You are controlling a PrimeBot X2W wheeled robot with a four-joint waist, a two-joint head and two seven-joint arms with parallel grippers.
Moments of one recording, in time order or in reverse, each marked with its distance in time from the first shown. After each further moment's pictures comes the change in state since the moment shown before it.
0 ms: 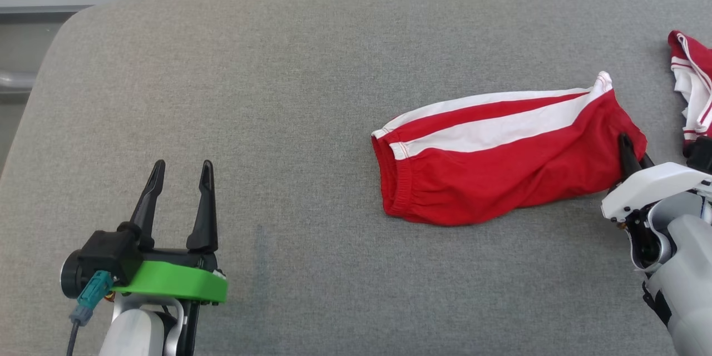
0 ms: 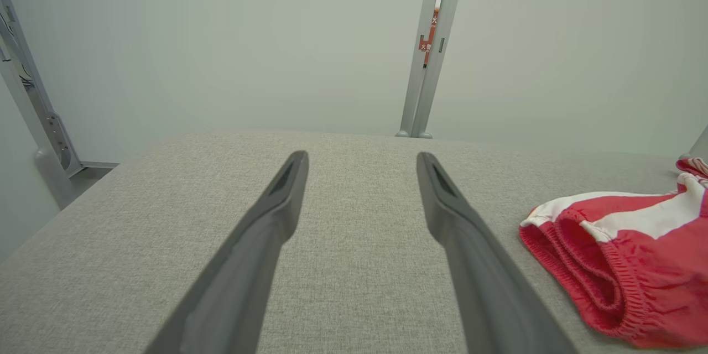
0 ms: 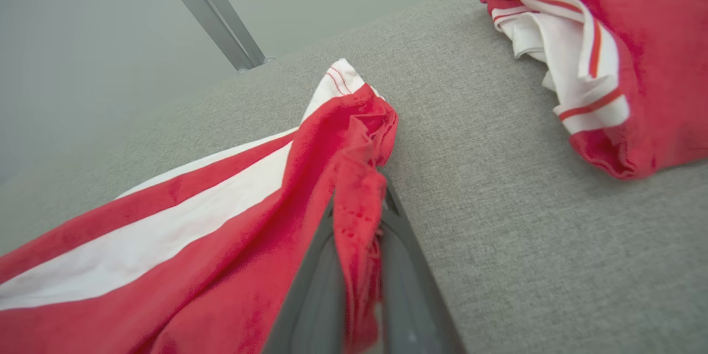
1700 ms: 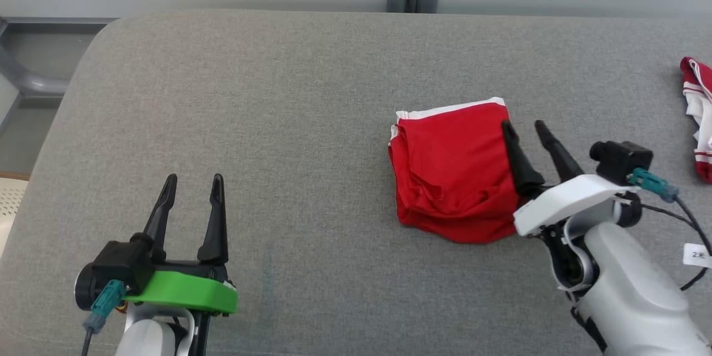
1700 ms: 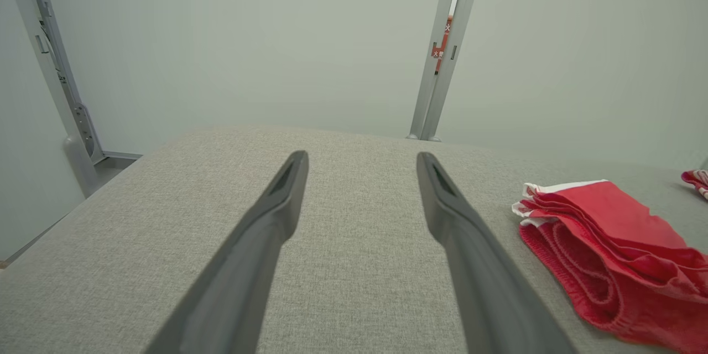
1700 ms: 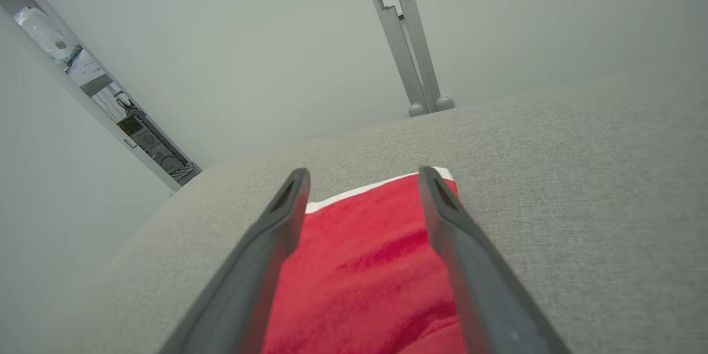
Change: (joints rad) left arm 0.028 -0.025 -0.005 0.019 0.004 0.000 0.000; right arm 0.124 0.151 0.105 -0.385 -0.089 0.000 -0.030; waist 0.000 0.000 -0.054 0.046
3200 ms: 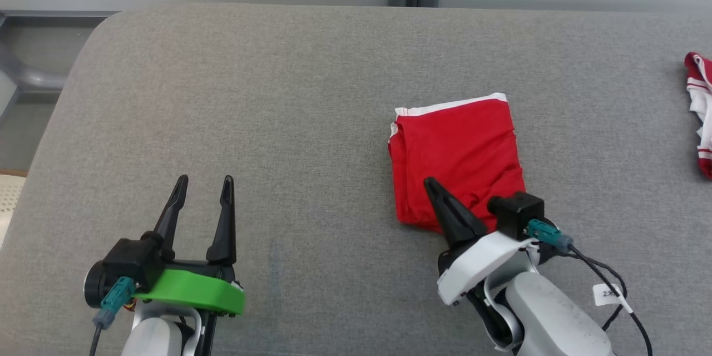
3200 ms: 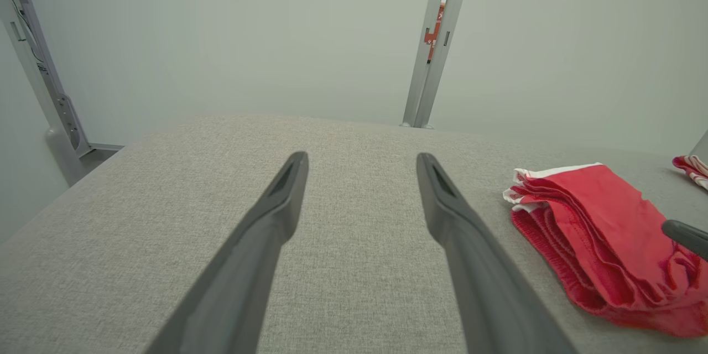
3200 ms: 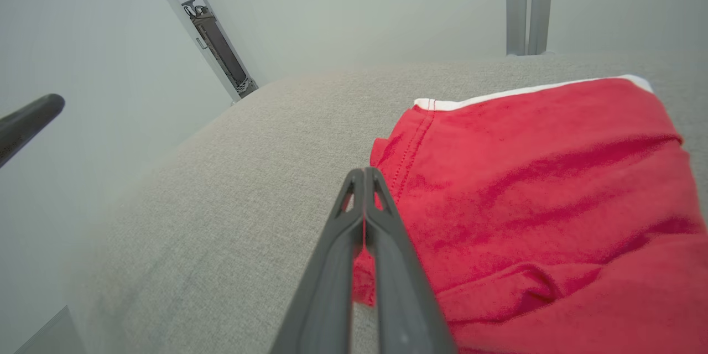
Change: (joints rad) left arm -0.012 0.004 -0.034 0.024 -0.007 0.000 0.000; right arm 0.090 0.126 0.148 -0.025 -0.251 0.000 -0.006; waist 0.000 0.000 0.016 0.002
